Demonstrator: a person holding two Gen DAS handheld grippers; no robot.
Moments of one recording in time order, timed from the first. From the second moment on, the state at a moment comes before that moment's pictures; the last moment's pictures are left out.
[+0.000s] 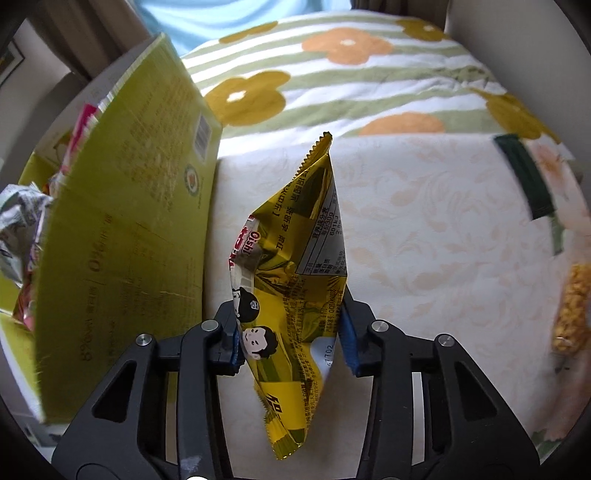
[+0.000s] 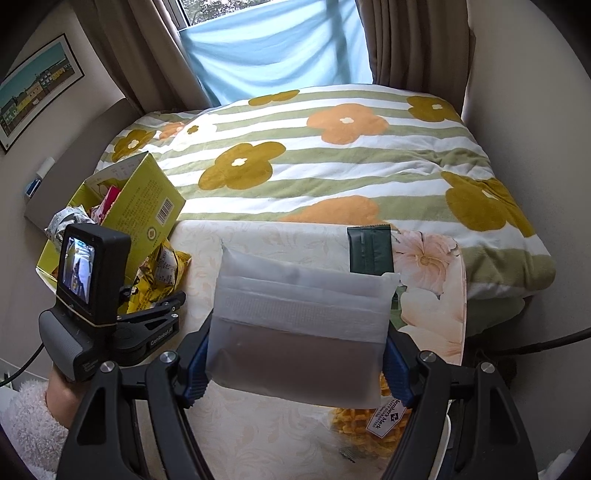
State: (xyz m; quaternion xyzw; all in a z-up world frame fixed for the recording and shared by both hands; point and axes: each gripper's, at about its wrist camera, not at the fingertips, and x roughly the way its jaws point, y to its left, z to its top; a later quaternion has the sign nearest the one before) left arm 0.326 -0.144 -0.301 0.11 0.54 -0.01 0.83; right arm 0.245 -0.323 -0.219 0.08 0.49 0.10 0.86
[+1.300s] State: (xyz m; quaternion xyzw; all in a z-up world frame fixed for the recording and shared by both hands) left arm 0.414 0.171 -0.128 0.02 0.48 -0.04 0.88; right arm 0.326 -0.039 -0.127 0.06 0.43 0.19 0.88
